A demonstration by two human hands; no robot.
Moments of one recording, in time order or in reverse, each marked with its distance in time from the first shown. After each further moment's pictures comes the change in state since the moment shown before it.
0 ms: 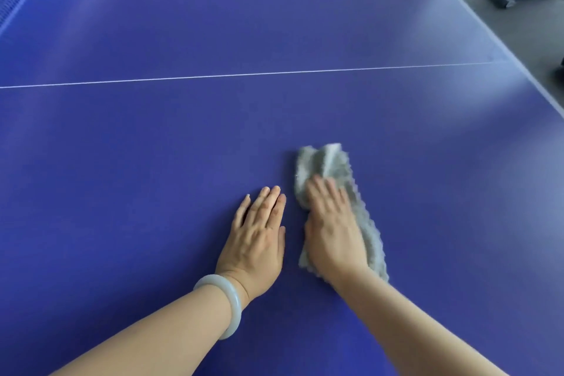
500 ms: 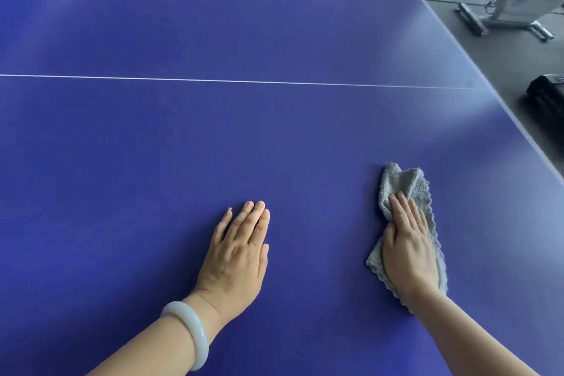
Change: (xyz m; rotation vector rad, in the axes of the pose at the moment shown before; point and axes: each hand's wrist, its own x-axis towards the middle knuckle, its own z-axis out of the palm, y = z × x) left_hand 0.001 0.001 -0.014 -0.039 0.002 0.009; right_hand -0.009 0.111 -0.063 -0.012 0.048 0.407
